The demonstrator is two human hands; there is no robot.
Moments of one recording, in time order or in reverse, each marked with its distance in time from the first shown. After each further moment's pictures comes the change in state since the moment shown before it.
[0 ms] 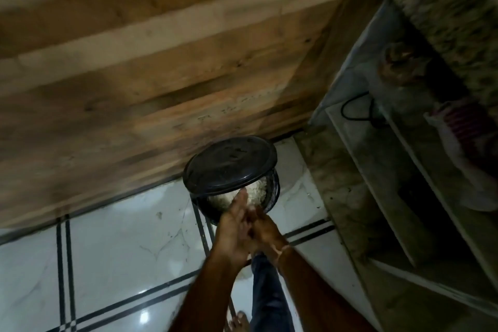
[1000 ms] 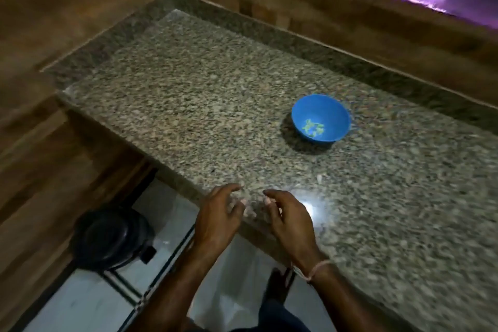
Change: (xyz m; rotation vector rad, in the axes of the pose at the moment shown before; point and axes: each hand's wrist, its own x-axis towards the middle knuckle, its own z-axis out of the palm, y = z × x) left_hand -0.402 -0.327 0.238 1.596 -0.533 1.031; right_hand -0.570 0.076 -0.440 -0.209 0.881 -0.544
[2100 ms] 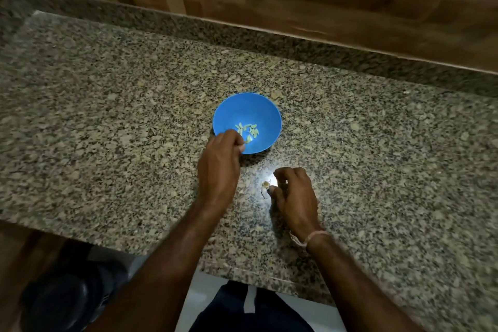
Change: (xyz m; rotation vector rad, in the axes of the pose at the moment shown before) left_hand 0.152 0.149 0.106 0.206 0.098 0.481; right_hand 0.091 0.106 -0.082 -0.107 0.261 0.303
